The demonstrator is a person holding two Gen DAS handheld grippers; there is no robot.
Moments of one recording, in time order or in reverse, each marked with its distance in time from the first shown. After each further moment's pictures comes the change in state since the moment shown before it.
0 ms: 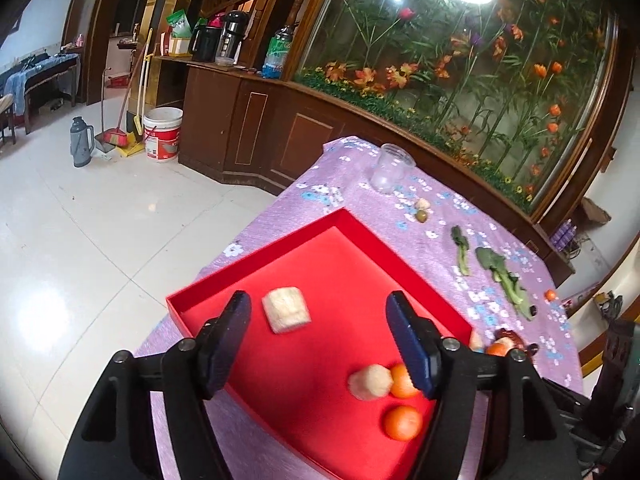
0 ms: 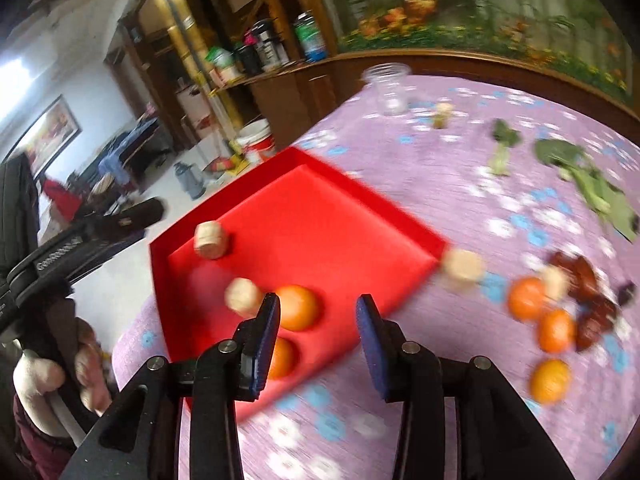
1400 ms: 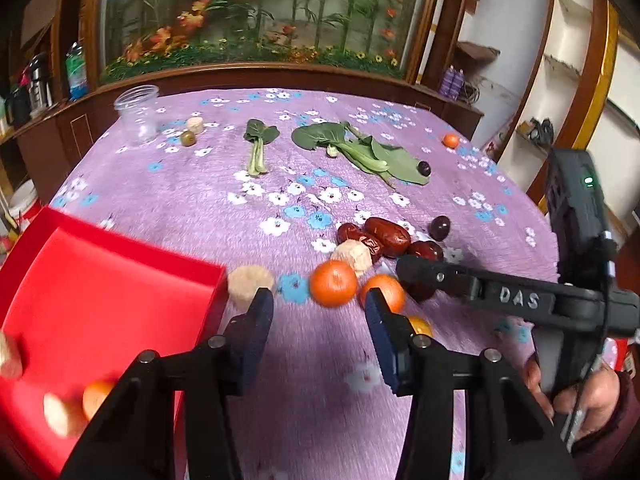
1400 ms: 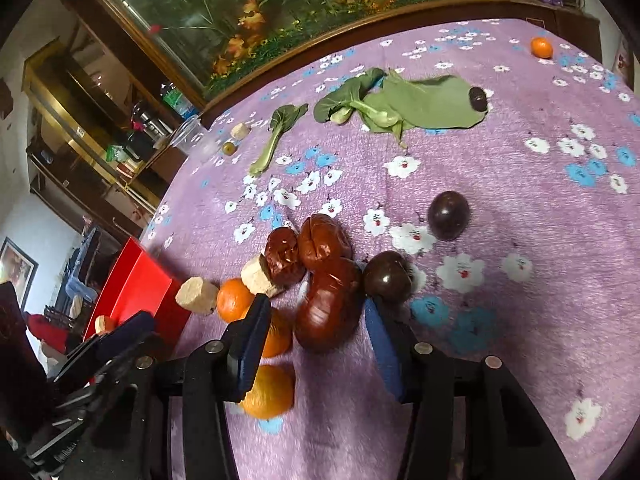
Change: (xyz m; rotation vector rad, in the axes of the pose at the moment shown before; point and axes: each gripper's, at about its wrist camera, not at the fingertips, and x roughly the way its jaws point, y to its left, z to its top) left arm 0.107 -0.226 -0.088 0.543 0.240 -0.283; right arm -0.021 -0.188 -0.024 0.424 -0.057 -0.087
